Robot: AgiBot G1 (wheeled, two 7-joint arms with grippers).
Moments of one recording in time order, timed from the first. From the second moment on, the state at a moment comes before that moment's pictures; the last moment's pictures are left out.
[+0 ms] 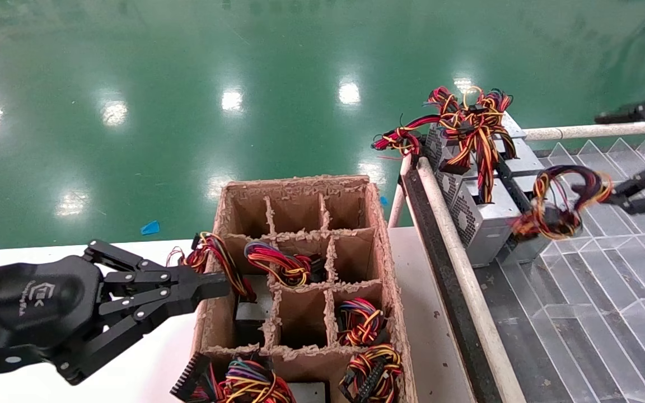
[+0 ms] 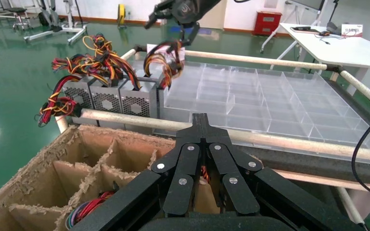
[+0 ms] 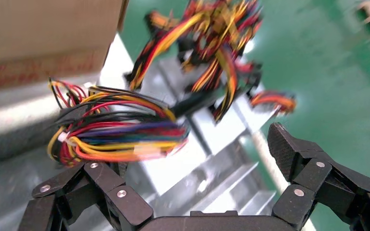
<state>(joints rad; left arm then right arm) -1.10 0.54 0.43 -1.23 0.61 1.41 -0.10 2.14 -0.71 -0.81 0.07 -1.49 -1.53 -0.55</state>
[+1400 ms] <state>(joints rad) -1.10 0.54 0.43 -1.23 0.61 1.41 -0.10 1.87 -0.65 -0.63 0.46 -1.21 -1.57 -0.38</state>
